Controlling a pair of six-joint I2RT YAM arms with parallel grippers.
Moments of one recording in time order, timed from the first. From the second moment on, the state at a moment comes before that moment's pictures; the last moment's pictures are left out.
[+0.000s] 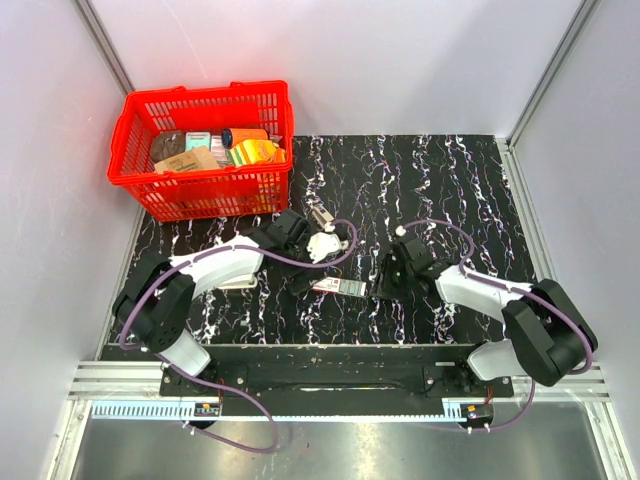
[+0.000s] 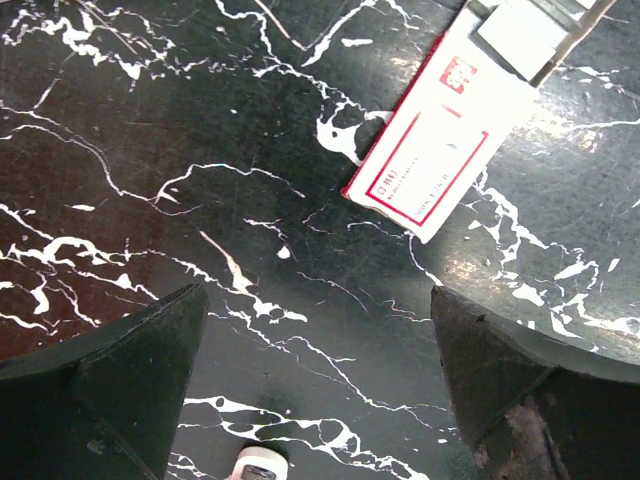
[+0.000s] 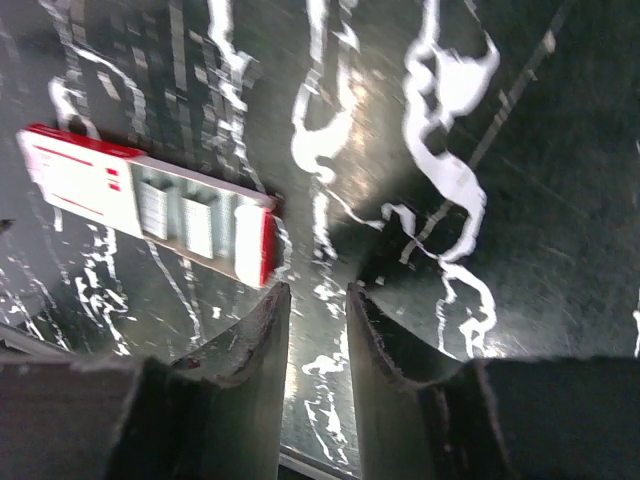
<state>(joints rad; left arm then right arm) -0.66 1.58 0.95 -0.42 0.19 0.50 0.57 1.38 0.63 -0.19 -0.12 0.73</state>
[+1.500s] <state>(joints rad) -0.73 1.72 1.01 -0.43 0.20 0.53 0.51 1.53 0.53 0.19 -0.33 0.87</state>
